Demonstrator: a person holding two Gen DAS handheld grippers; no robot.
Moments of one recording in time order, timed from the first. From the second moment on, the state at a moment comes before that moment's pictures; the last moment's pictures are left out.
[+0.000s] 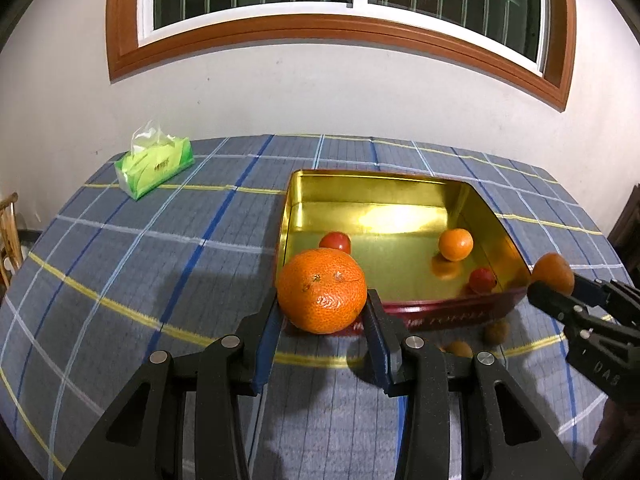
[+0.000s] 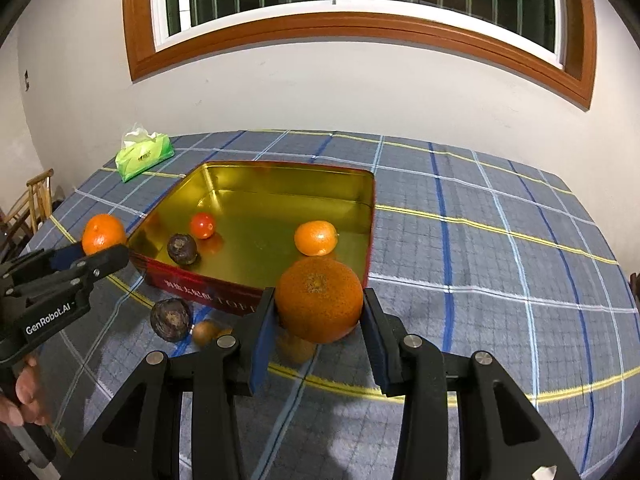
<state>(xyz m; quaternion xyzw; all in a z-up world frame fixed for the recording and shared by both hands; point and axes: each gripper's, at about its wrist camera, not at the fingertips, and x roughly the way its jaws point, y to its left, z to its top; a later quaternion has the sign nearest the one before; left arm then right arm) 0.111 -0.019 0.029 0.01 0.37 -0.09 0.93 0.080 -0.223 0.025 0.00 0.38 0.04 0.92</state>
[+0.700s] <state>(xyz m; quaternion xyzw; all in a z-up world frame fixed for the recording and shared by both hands) 0.170 -0.037 0.014 0.03 0.42 -0.09 0.90 0.139 -0.197 0.010 -0.03 0.43 0.06 0.90</state>
